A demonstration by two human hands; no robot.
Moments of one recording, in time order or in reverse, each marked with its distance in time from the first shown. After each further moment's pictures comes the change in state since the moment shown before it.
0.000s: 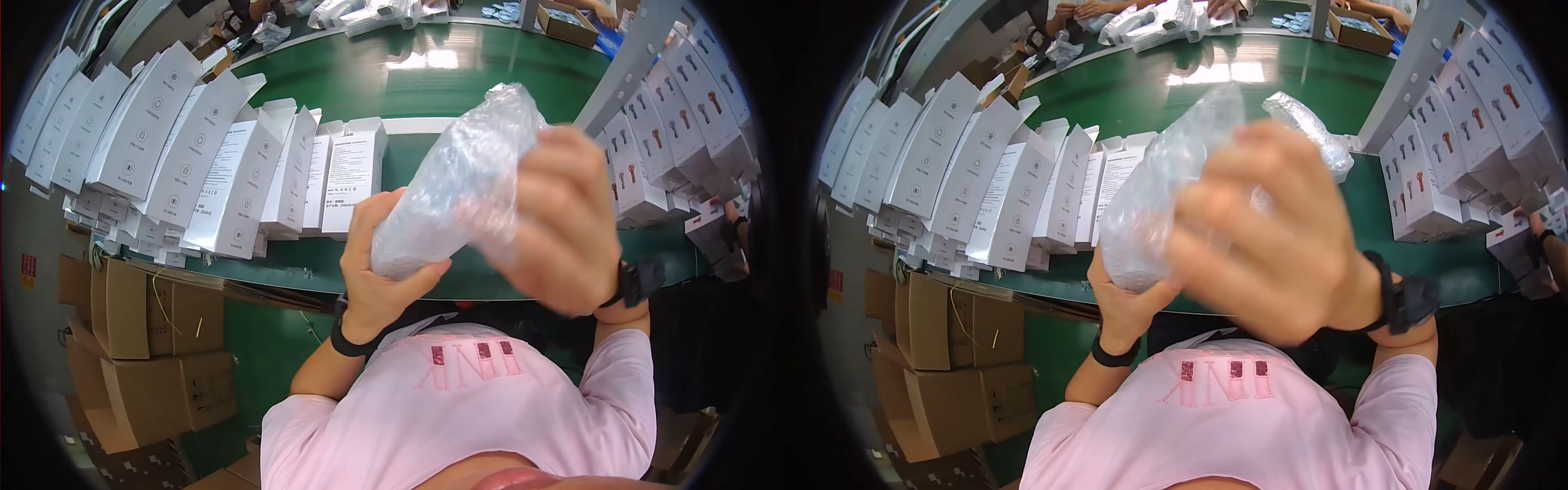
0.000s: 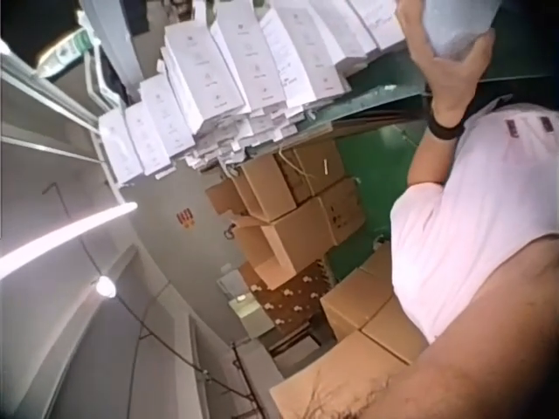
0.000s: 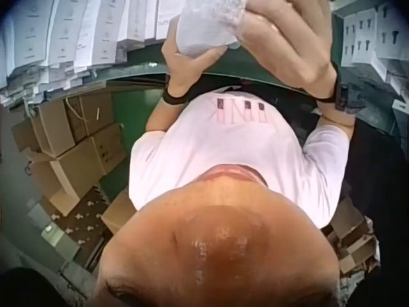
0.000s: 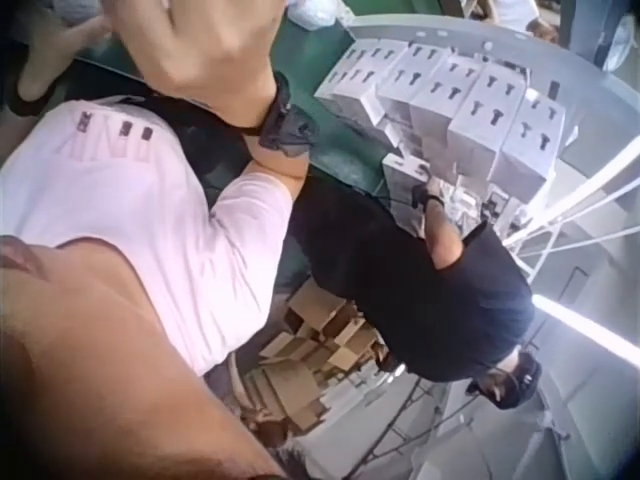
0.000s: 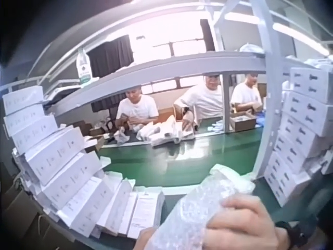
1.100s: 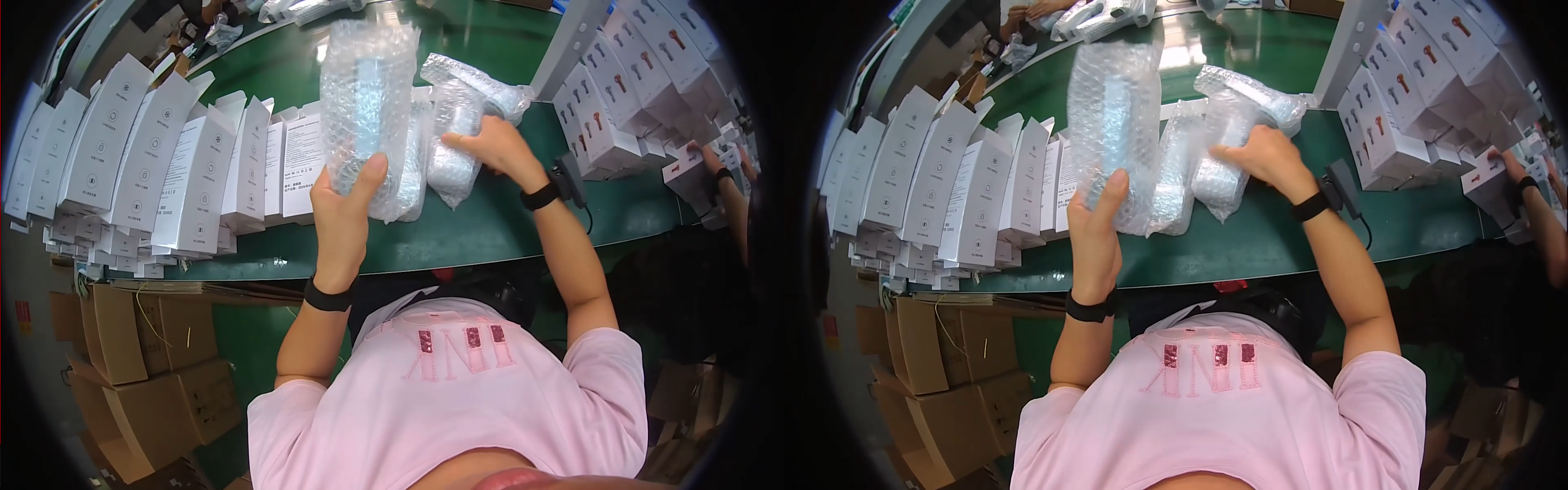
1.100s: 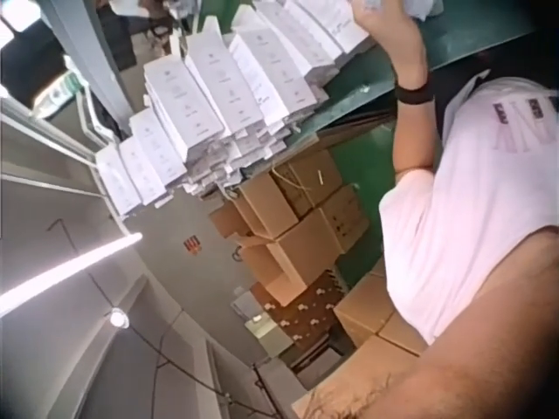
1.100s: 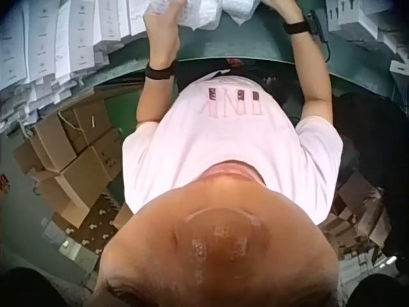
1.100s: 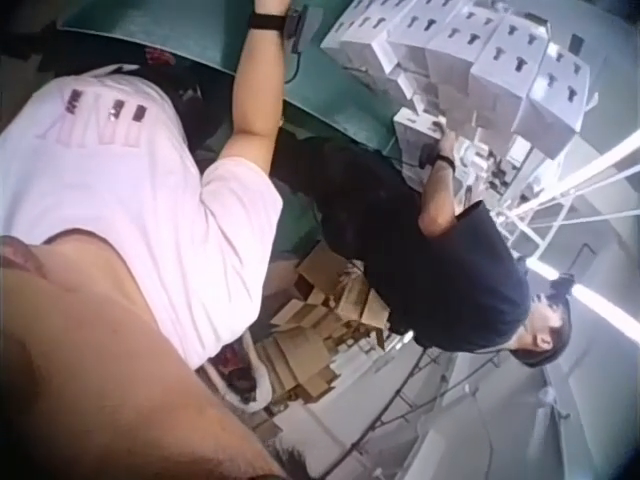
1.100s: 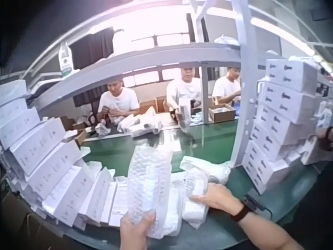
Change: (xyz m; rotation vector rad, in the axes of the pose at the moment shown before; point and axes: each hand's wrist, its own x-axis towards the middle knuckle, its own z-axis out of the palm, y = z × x) left_hand 0.037 -0.012 0.021 -0.304 -0.001 -0.274; right_hand -0.154 0.079 0.084 0.028 -0.664 1.408
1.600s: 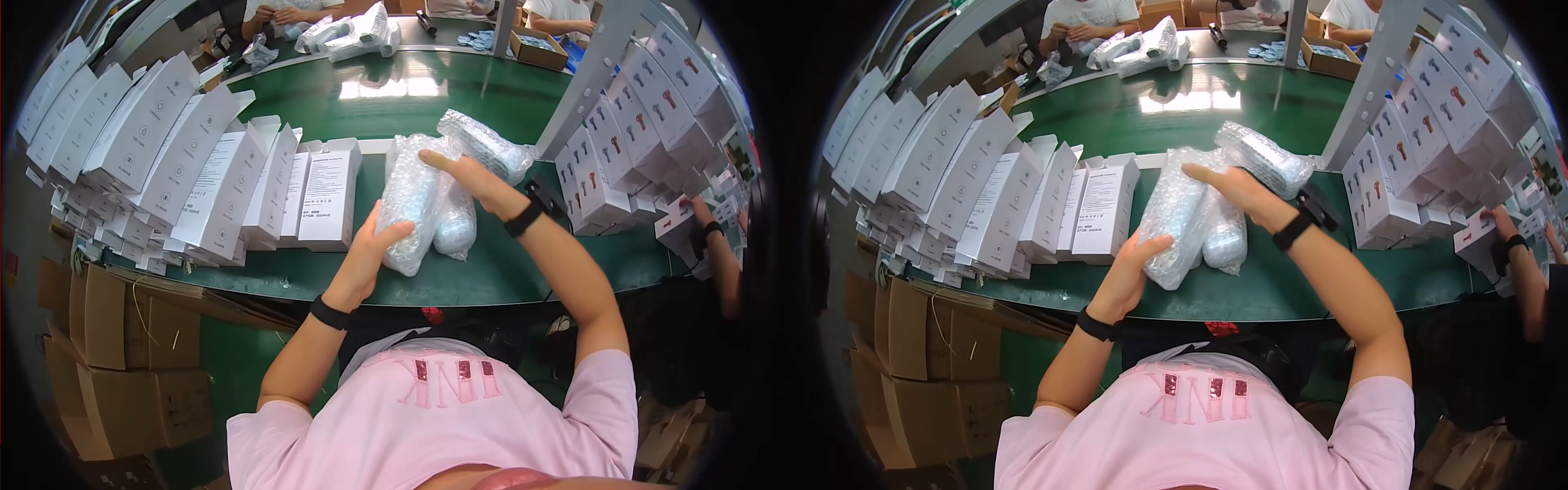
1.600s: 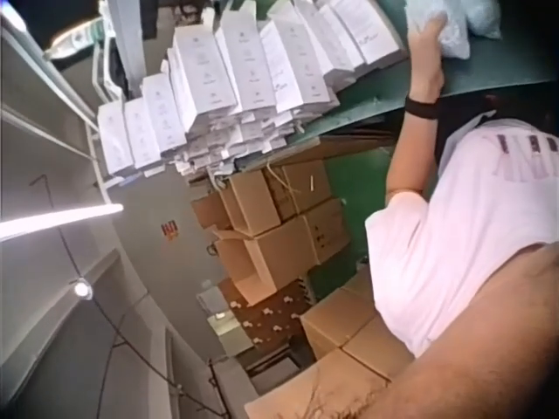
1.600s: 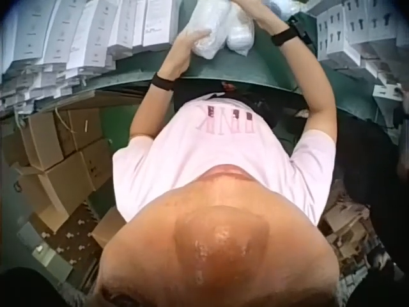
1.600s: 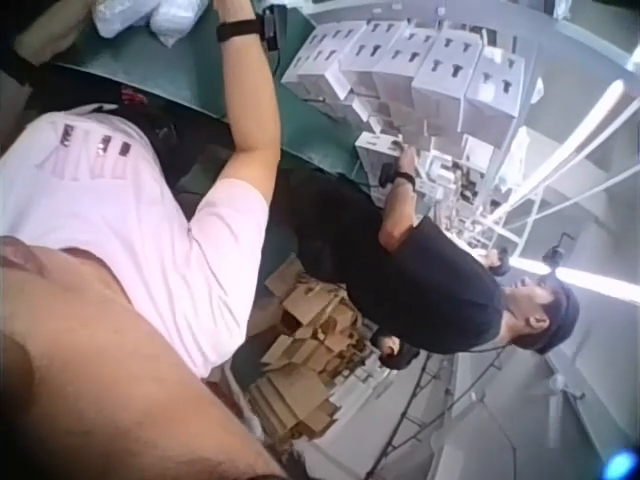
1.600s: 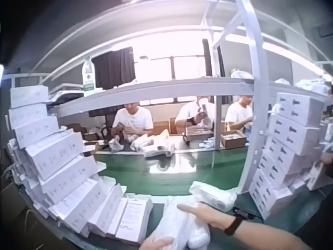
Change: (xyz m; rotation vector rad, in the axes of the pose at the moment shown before) left_hand -0.002 -0.032 -0.021 -0.153 -0.182 -0.374; right_hand 0.007 -0.065 -0.011 0.785 -0.486 -0.087
